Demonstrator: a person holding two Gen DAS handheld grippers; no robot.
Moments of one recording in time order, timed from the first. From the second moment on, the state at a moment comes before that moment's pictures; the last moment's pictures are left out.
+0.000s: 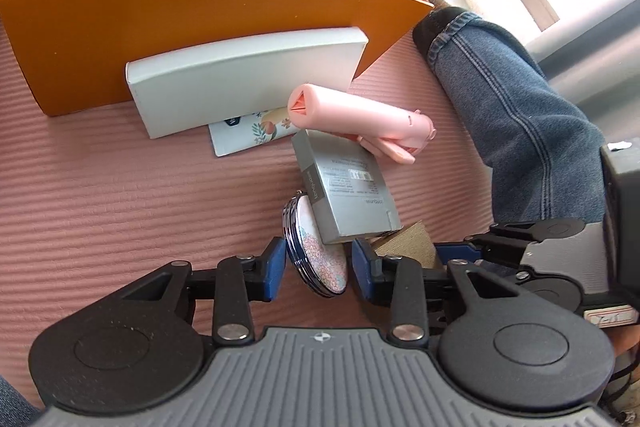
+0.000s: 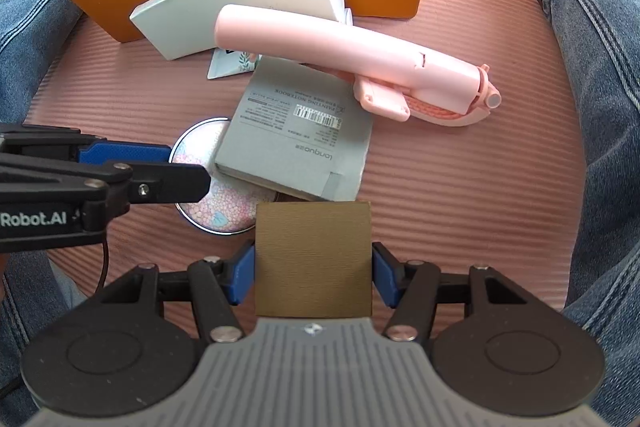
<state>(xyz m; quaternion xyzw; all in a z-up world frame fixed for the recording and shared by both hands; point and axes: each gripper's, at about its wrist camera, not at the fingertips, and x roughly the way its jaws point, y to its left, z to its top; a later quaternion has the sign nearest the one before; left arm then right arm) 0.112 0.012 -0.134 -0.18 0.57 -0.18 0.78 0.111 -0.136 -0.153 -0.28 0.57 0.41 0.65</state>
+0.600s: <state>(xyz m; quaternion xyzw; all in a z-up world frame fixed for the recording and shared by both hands) 0.111 -0.012 -0.146 -0.13 0.59 -0.16 0.78 0.115 -0.133 -0.153 -0.25 0.59 0.41 0.65</state>
